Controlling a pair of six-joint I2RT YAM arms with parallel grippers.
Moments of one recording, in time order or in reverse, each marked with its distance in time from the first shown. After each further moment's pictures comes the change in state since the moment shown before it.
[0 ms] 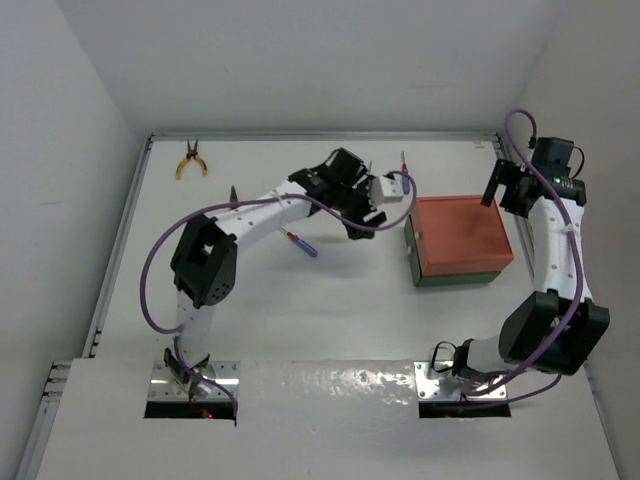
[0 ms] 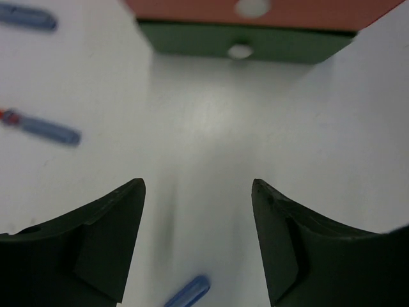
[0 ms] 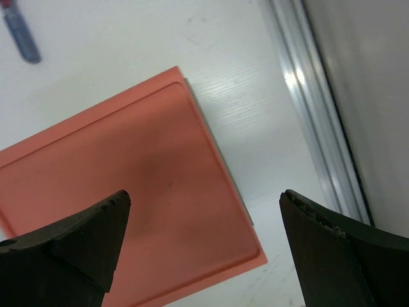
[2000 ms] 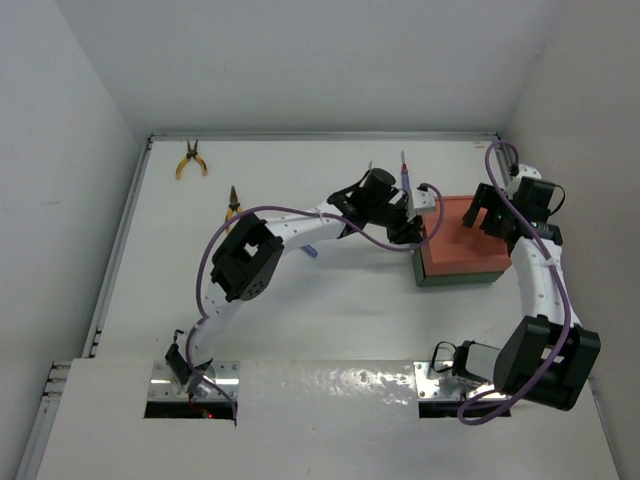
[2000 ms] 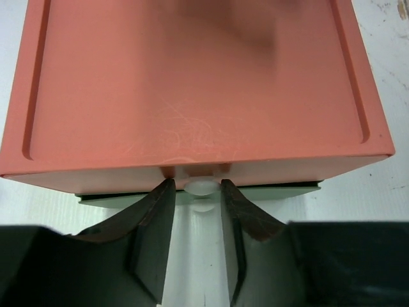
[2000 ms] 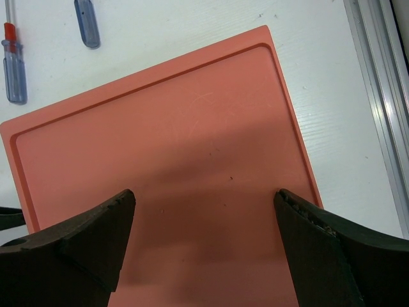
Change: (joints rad) left arm -0.152 0.261 0.048 0.556 0.203 -0.215; right arm -0.014 -0.178 -0.430 0.397 -0.227 0.015
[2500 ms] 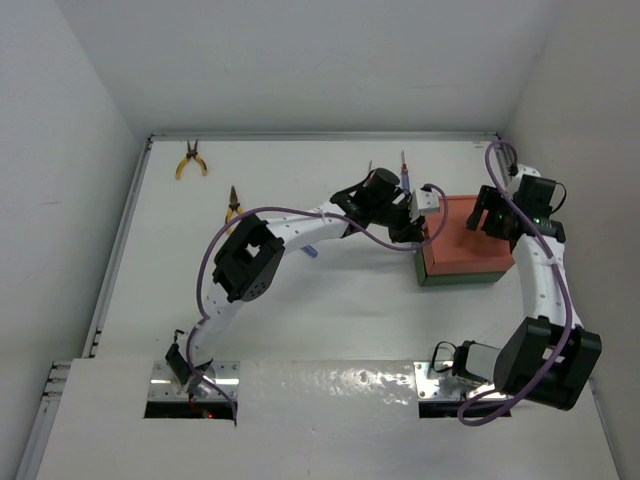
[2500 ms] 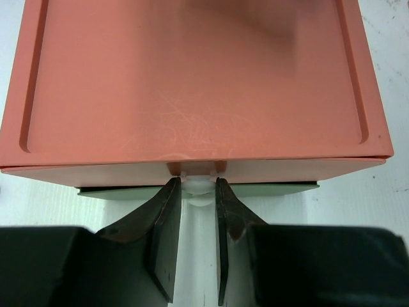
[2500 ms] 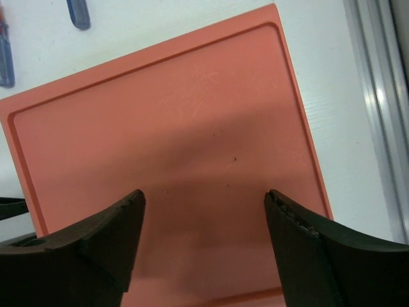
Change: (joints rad) left arm -0.007 0.013 0.041 -0.053 -0.047 0.002; right arm 0.002 0.000 0.029 -0.066 0.010 -0.018
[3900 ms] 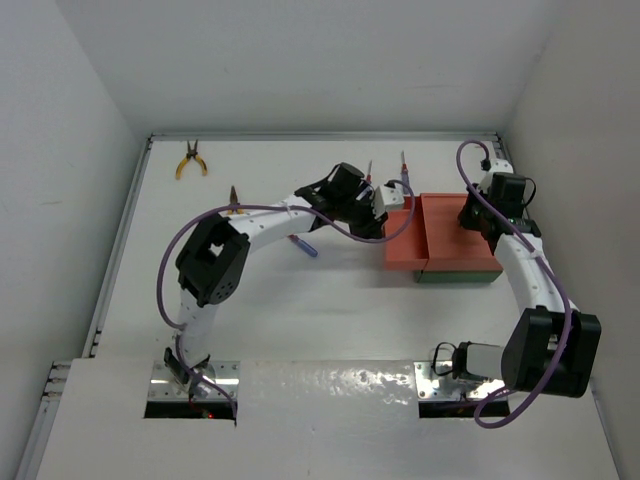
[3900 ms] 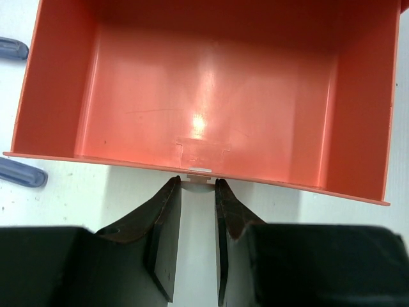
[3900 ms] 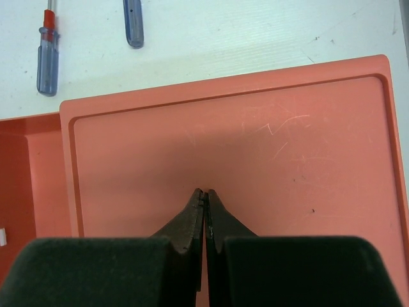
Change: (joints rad) left arm 0.108 -0.237 -0.269 -0.156 -0.080 0.097; right arm 0.156 0.051 -0.055 0.182 0.047 0.024
